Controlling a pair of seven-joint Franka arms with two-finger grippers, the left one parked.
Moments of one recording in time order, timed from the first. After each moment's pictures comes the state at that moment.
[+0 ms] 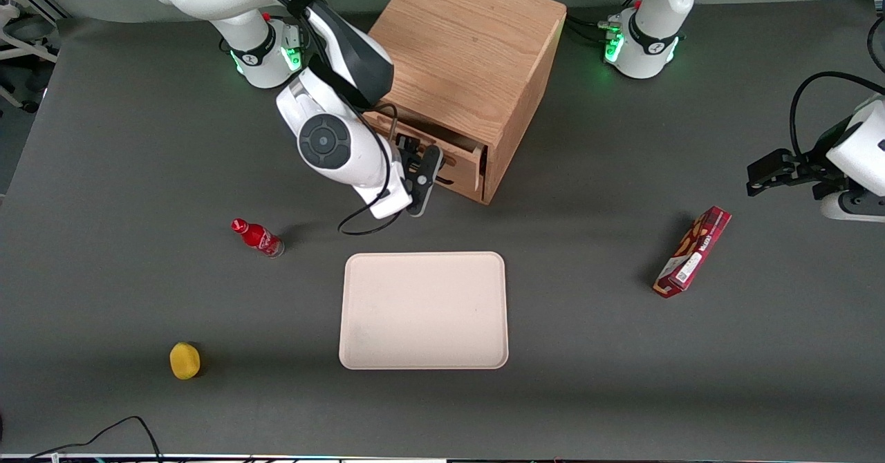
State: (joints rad) arm 0.31 0.46 0.38 -1.61 0.15 1.93 -0.57
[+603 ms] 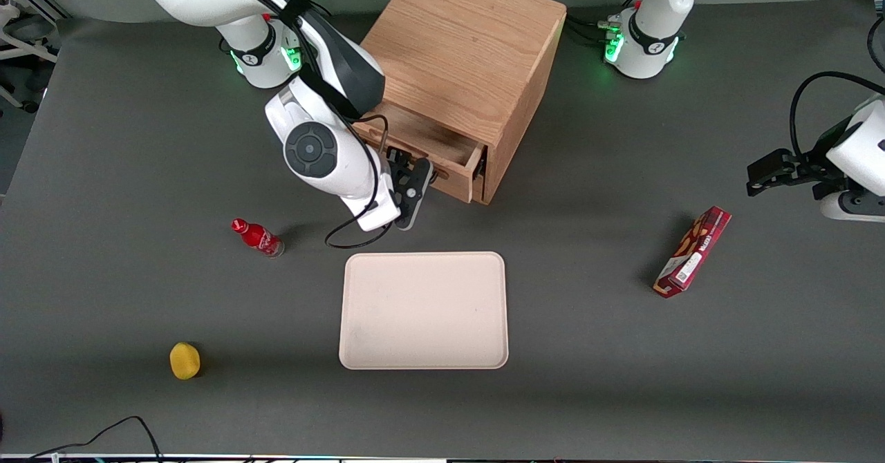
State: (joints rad) arm 0.28 0.47 0.37 -1.58 0.11 1.94 -0.58
